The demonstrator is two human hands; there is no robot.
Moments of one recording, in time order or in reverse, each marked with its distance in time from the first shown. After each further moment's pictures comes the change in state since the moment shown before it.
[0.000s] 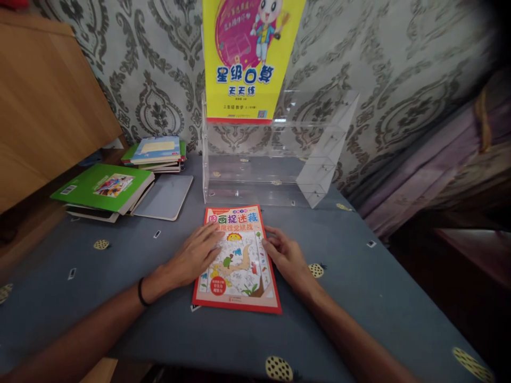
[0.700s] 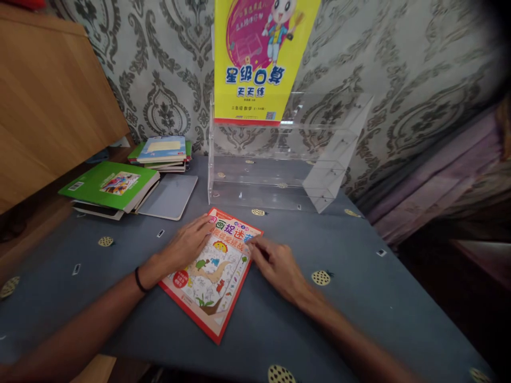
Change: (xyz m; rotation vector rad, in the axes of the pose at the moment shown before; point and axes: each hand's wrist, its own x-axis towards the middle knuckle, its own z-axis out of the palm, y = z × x) left_hand 0.012 -0.011 -0.024 0.050 0.080 -0.003; right_hand -0.002 -0.020 0.021 -0.631 -0.162 -0.358
